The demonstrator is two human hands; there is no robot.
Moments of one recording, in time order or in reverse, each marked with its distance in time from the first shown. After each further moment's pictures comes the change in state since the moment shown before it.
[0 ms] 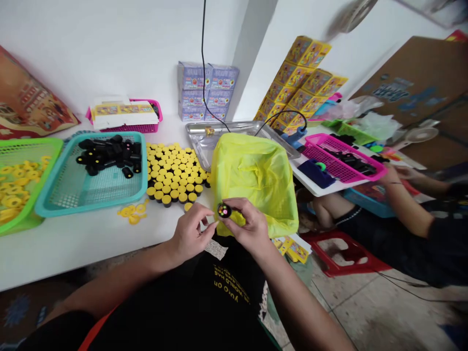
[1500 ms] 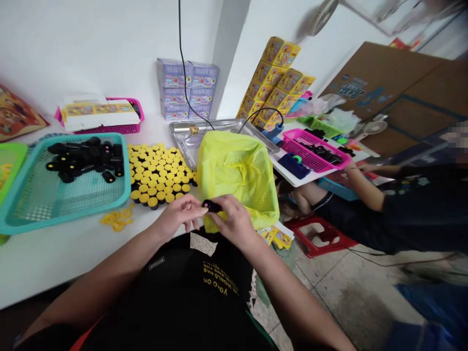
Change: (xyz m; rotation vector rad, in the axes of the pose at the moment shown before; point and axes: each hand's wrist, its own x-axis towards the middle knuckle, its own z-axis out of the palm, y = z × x) left_hand 0.041 -0.004 -0.020 -0.590 -0.370 -0.769; right_hand -0.004 0.012 -0.001 -0.239 -0.074 0.021
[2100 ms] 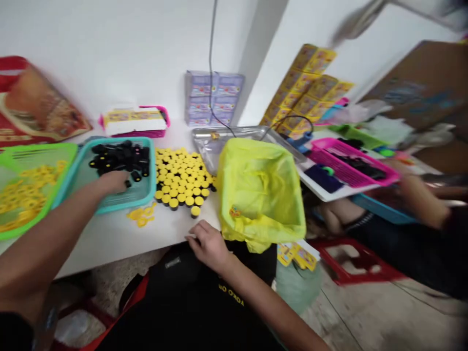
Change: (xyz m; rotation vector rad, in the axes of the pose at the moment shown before) left_hand -0.022 0.060 -0.236 1.256 0.613 -0.262; right_hand -0.020 -0.038 0.095 0.202 -0.262 0.061
